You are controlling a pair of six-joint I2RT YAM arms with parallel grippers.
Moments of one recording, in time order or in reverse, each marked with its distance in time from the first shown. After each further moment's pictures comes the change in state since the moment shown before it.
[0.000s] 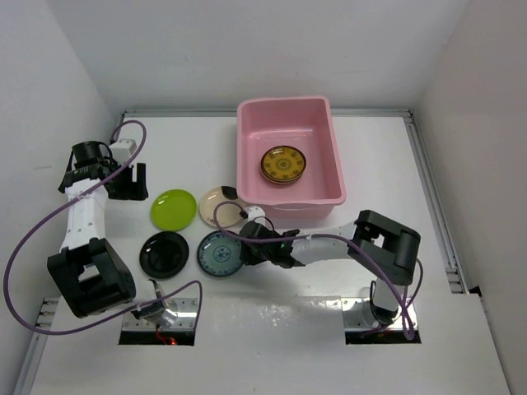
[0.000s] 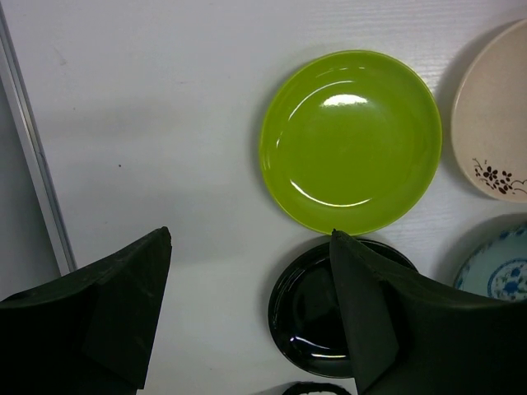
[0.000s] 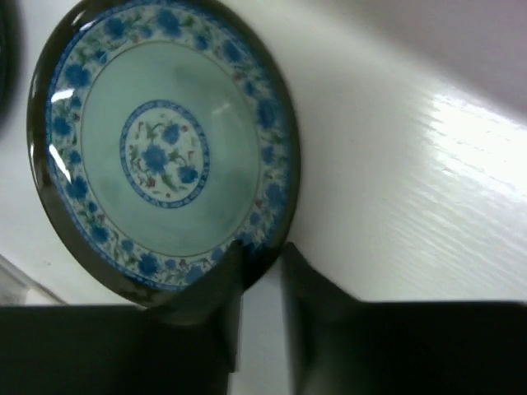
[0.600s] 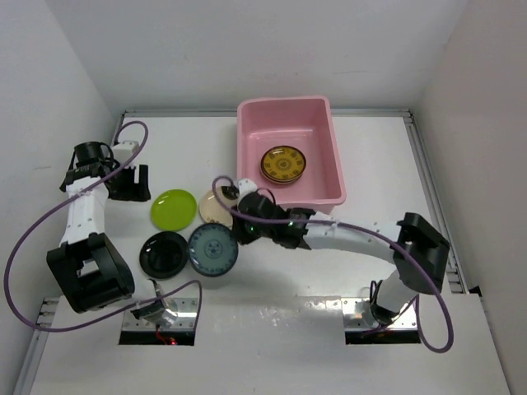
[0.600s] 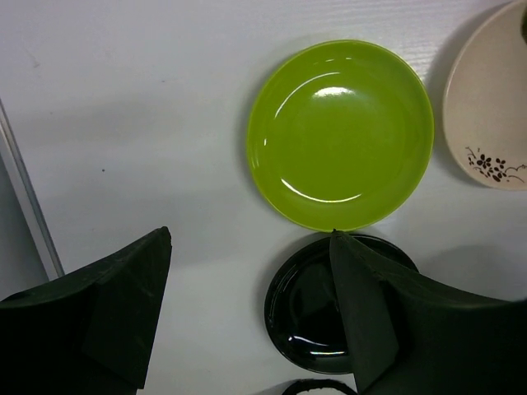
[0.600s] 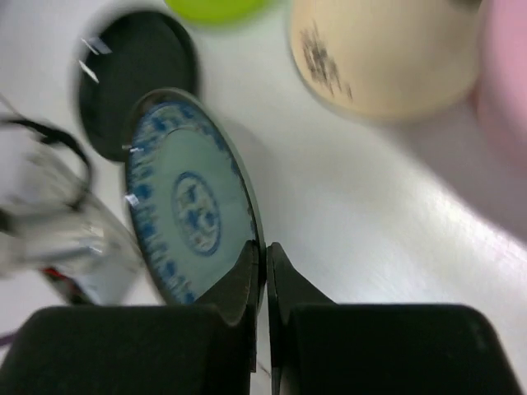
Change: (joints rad) left arm 0.000 0.016 0.000 -0.014 0.025 0.027; right arm -0.019 -0.153 0.181 -0.208 -0.043 -0.164
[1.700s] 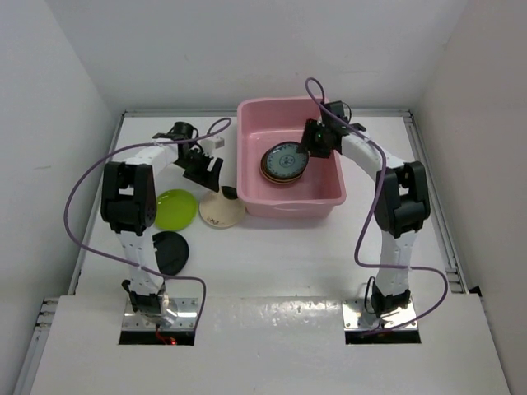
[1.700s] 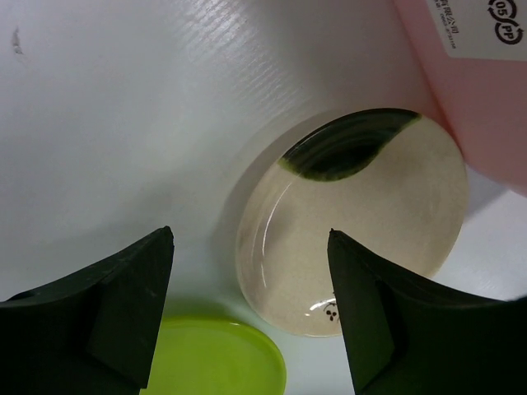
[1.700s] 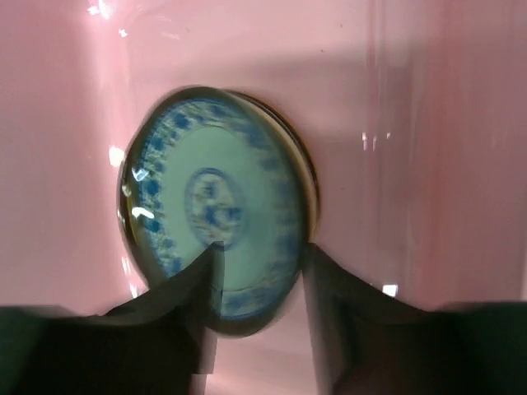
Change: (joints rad) left arm -0.507 0.655 0.381 0.039 0.136 -0.036; right arm -0.862 0.399 0.563 -0.279 -0.265 -0.106
